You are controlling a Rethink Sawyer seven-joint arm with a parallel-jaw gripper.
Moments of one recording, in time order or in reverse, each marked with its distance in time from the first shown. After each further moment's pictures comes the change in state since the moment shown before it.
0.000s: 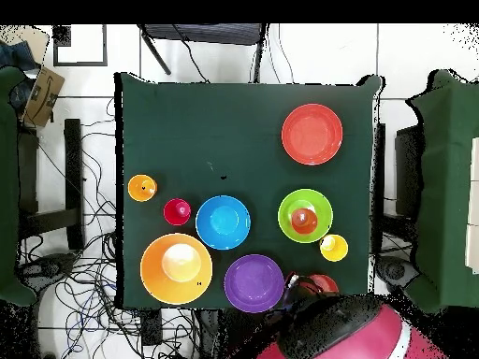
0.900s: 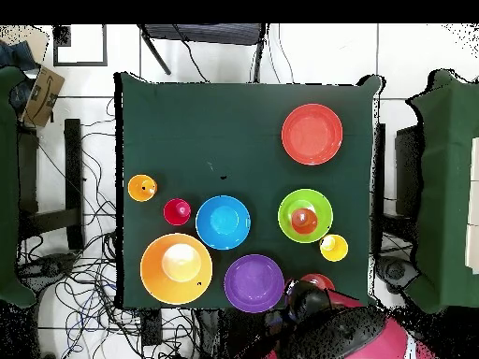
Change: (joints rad) arm -0.003 -0.044 0.025 -0.024 0.000 0.284 0.000
